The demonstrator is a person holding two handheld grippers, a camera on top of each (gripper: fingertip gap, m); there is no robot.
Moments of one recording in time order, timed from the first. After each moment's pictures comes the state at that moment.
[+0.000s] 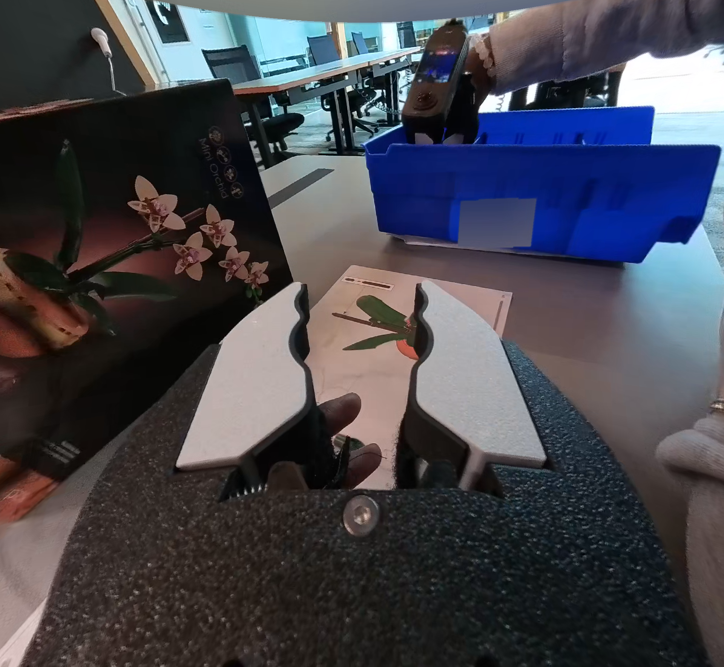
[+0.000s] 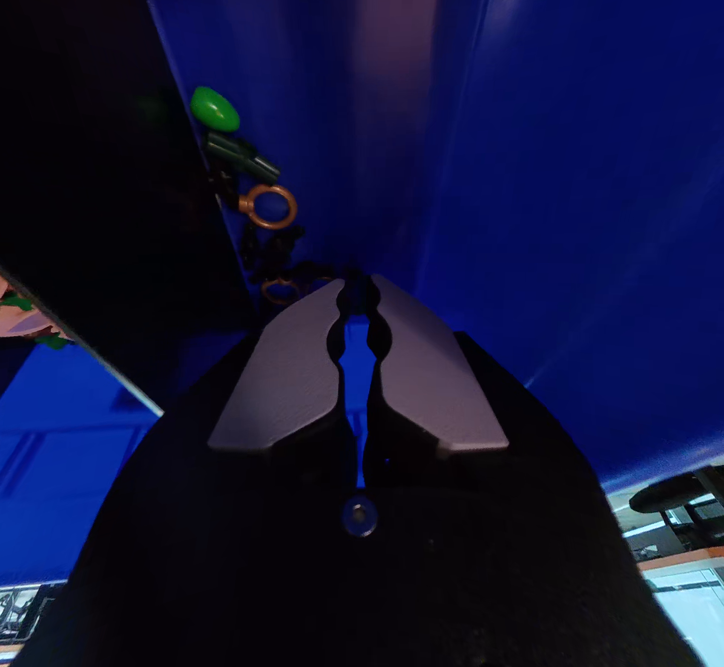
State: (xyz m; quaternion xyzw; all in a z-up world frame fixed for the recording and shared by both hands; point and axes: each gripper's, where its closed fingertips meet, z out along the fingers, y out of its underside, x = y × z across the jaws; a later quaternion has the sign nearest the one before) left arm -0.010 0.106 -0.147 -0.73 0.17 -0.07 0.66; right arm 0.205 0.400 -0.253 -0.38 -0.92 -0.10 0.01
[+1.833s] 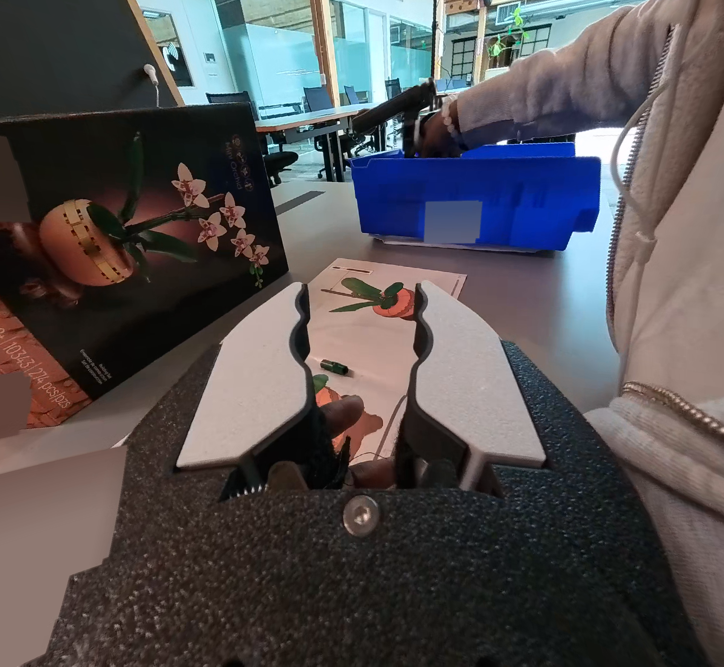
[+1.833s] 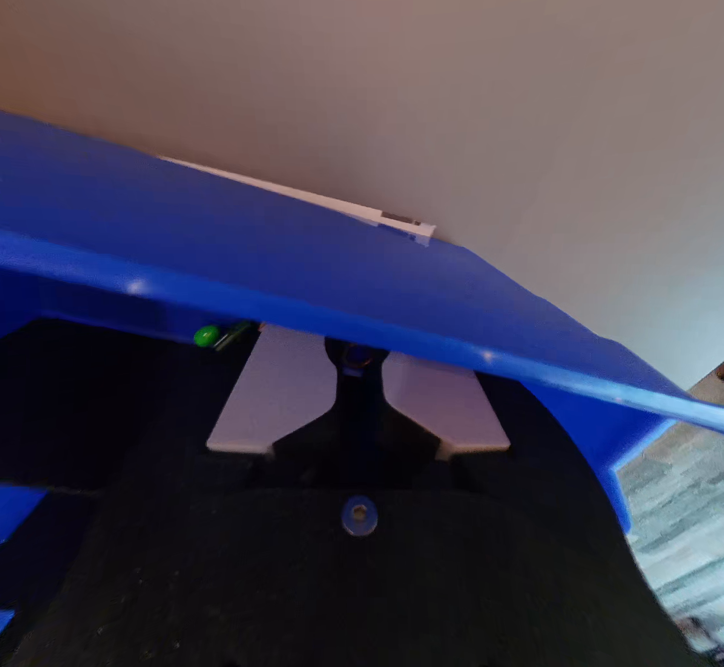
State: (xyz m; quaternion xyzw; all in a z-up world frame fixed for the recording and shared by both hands) left arm -0.027 0.030 -0.145 -0.70 0.16 -0.10 0.69; right arm 0.199 0.396 -0.256 -0.86 -0.51 0.03 0.03
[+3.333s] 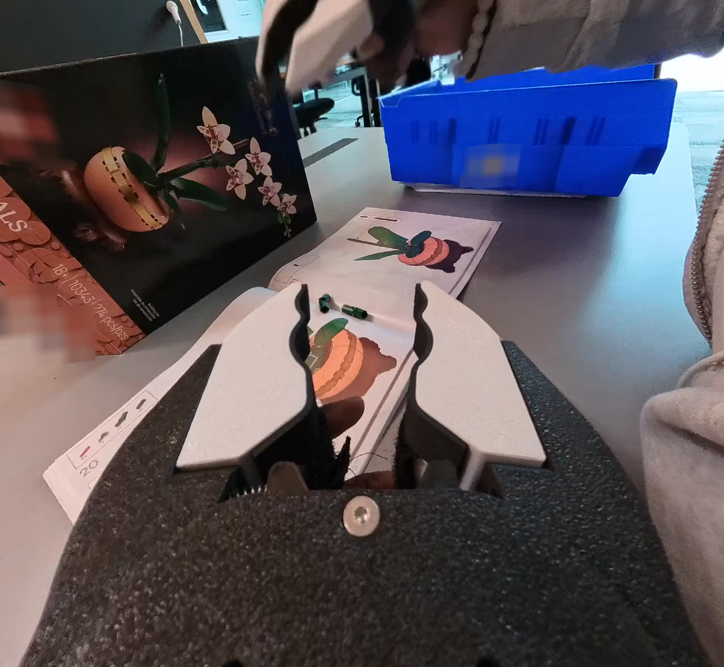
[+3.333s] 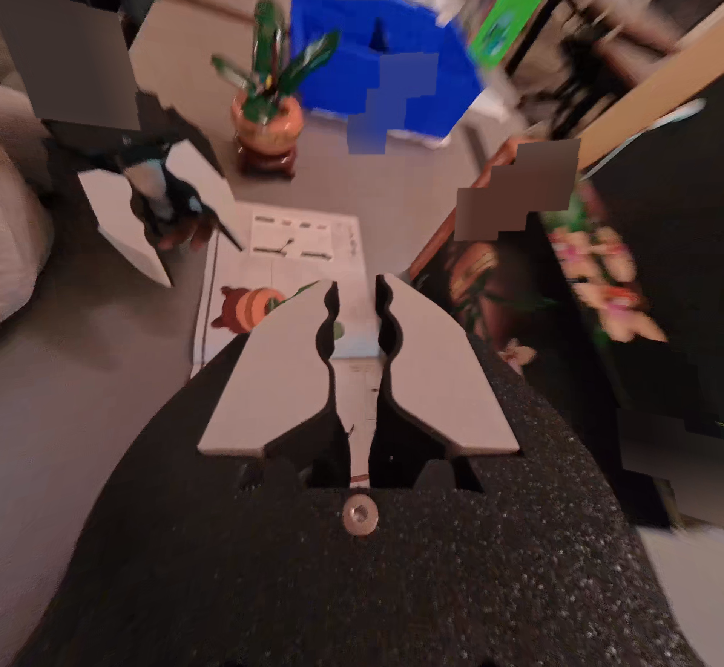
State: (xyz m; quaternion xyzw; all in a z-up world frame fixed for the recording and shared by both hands) left arm -0.039 0.015 -0.168 -0.74 0.15 -0.03 0.65; right arm -0.047 0.113 -0.077 -0.32 -0.78 0.40 0.36
